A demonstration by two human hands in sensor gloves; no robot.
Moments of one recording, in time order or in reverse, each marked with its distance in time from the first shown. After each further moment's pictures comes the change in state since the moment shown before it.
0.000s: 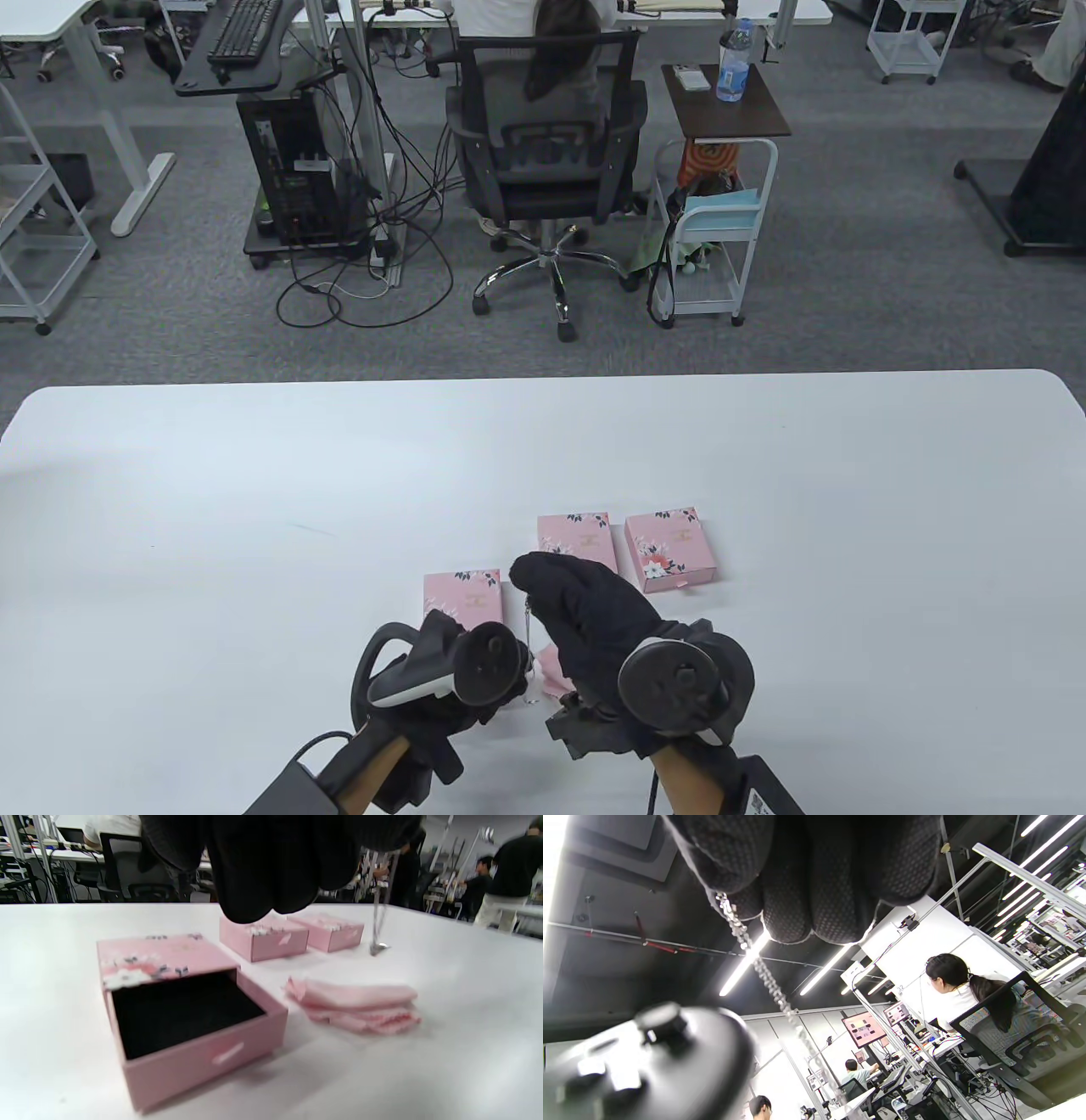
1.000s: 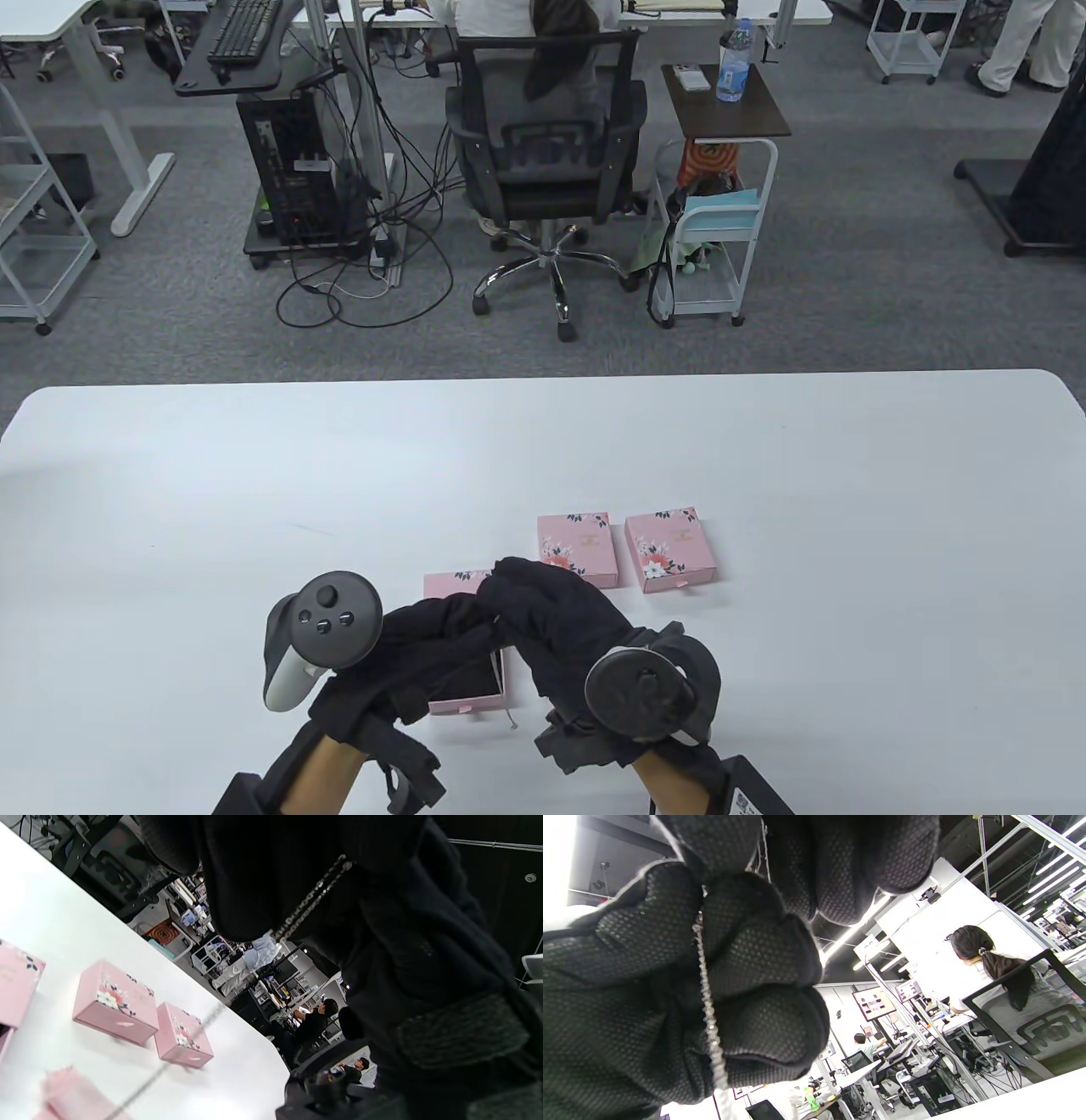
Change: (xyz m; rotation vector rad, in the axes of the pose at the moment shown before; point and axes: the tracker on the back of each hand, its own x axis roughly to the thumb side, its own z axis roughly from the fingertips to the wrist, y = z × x) left_hand -0.025 0.058 0.050 0.293 -0.147 0.768; right_hand 0.004 0.020 0.003 0.107 -0.034 0.000
